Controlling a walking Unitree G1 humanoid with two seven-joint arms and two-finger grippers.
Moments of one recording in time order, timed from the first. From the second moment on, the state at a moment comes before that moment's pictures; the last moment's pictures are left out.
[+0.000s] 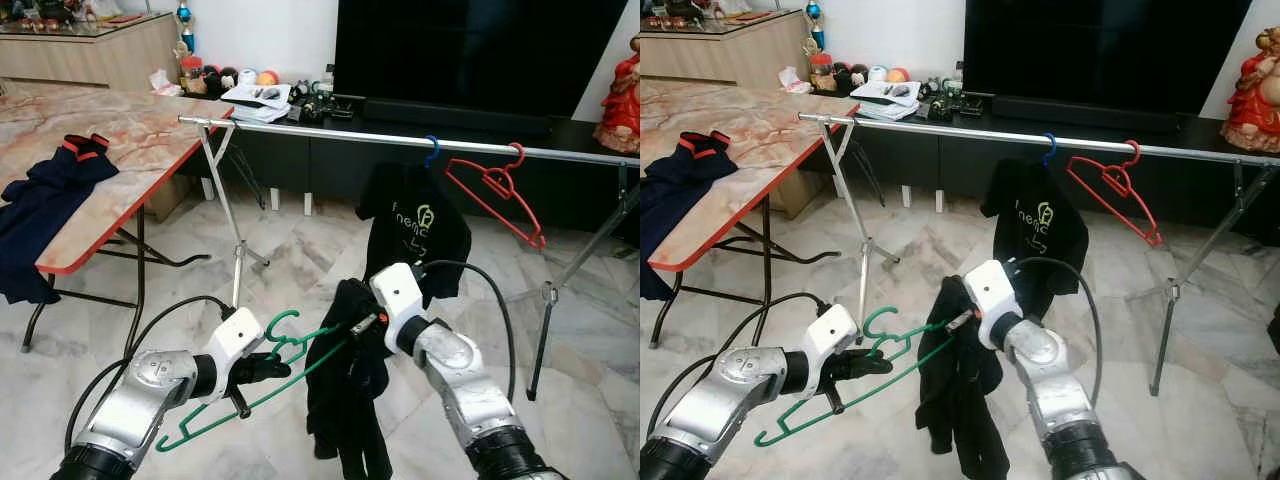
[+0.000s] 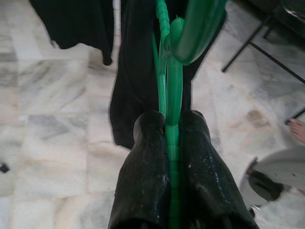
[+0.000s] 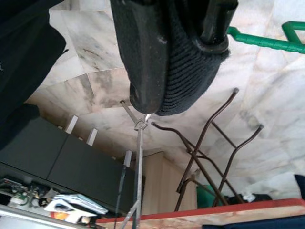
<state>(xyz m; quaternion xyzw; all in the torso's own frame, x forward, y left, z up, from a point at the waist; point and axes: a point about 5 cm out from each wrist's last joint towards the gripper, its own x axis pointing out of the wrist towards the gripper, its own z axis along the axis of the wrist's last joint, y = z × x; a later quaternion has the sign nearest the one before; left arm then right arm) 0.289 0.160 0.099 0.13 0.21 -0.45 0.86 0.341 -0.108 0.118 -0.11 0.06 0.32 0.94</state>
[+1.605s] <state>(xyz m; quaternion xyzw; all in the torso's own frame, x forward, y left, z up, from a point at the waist) 0.307 0.149 0.113 0.06 0.14 -0.37 0.92 0.327 -0.122 0.136 -0.14 0.04 0.38 0.92</state>
